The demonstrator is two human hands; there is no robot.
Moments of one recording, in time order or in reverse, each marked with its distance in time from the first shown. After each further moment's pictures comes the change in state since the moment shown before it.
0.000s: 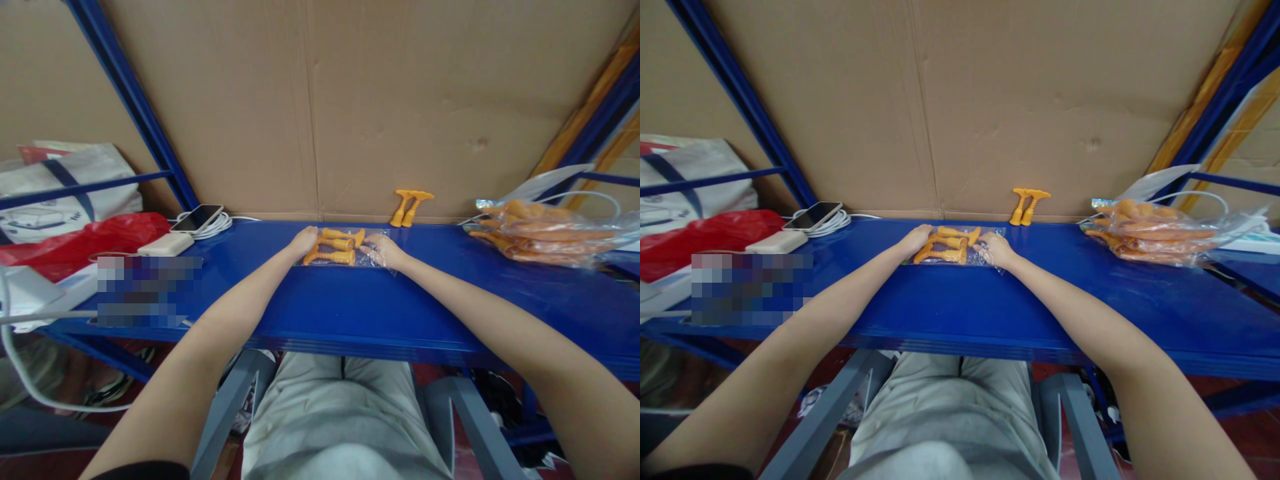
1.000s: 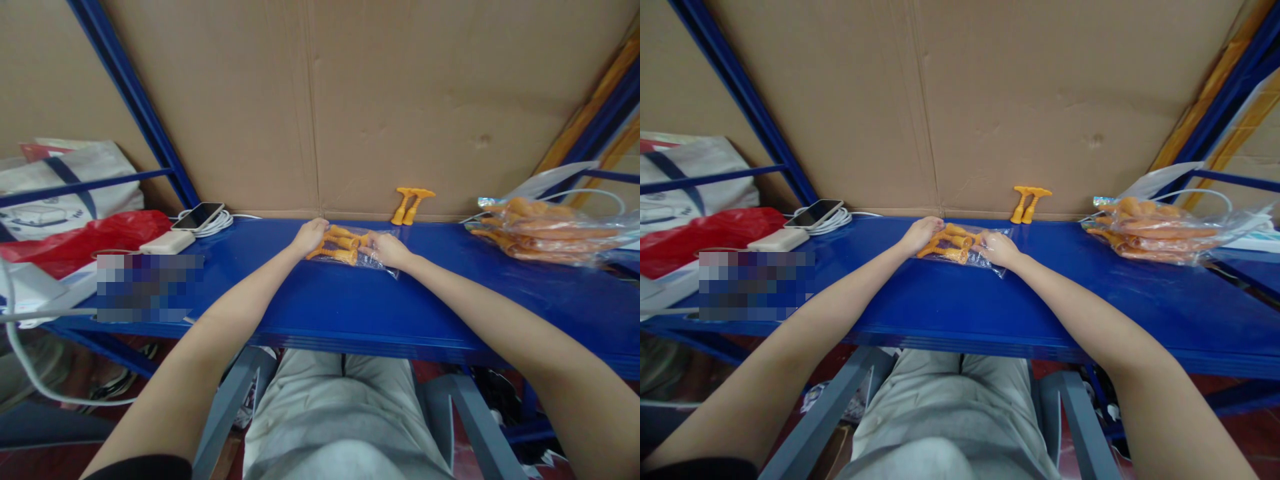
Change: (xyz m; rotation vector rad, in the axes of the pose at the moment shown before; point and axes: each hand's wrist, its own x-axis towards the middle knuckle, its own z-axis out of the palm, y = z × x) left_hand -0.017 0.026 -0.008 -0.097 -0.046 0.121; right_hand -0.006 -0.039 -0.032 -0.110 -0.118 0.230
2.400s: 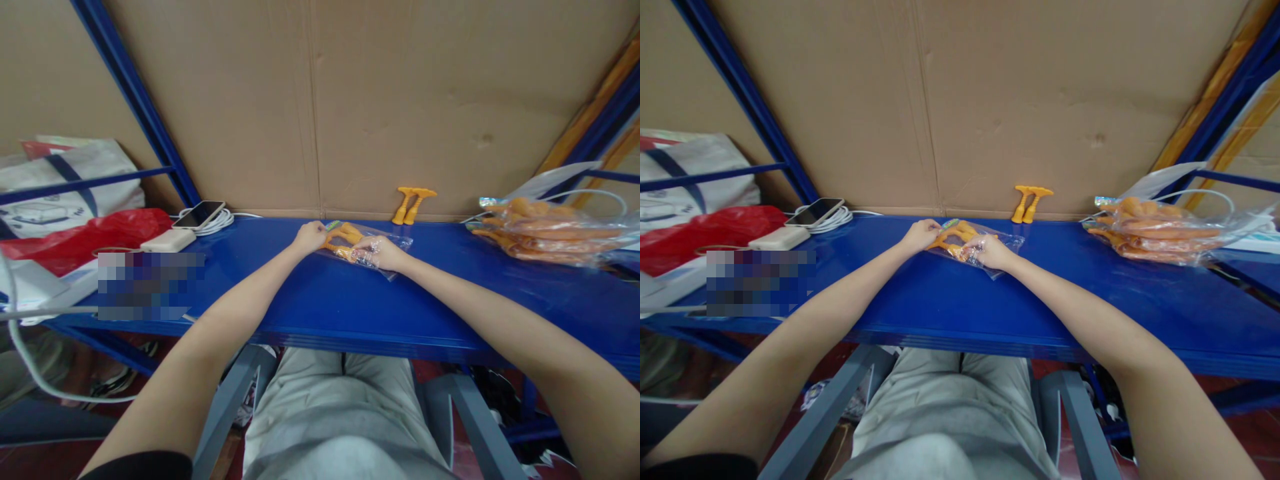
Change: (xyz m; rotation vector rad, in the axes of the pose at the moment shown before) left_hand -0.002 0.004 -0.001 0.386 0.007 -0.047; right_hand -0.002 -0.010 0.006 0.538 0.021 -0.342
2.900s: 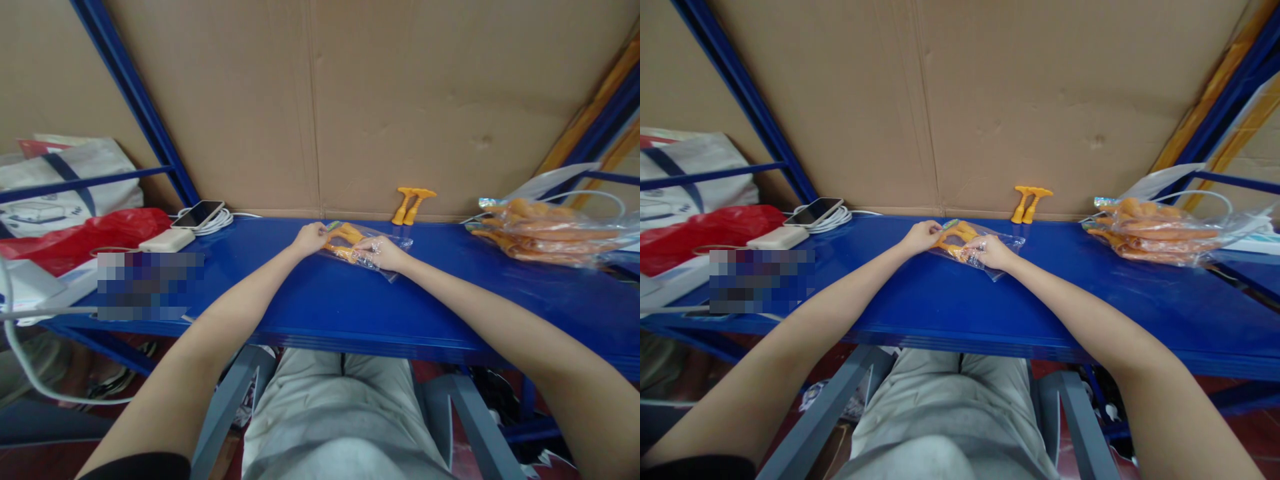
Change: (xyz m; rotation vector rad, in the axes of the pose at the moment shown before) left_hand -0.003 -0.003 0.002 -0.053 -0.057 0.063; right_hand 0.000 0.012 0.003 0.038 -0.004 -0.046
